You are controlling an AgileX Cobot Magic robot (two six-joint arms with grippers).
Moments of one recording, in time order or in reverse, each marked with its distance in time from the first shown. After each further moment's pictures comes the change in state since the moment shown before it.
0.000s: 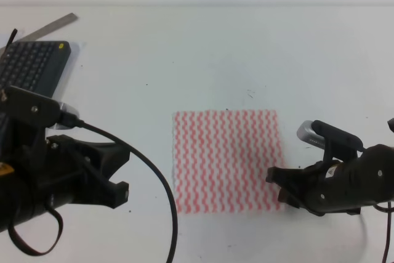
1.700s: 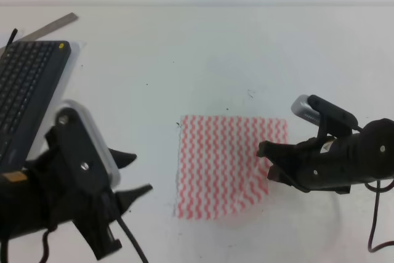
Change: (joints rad) left arm 0.000 0.044 0.000 -0.096 0.115 0.731; right arm -0.001 -0.067 -0.111 0.045 0.061 -0.004
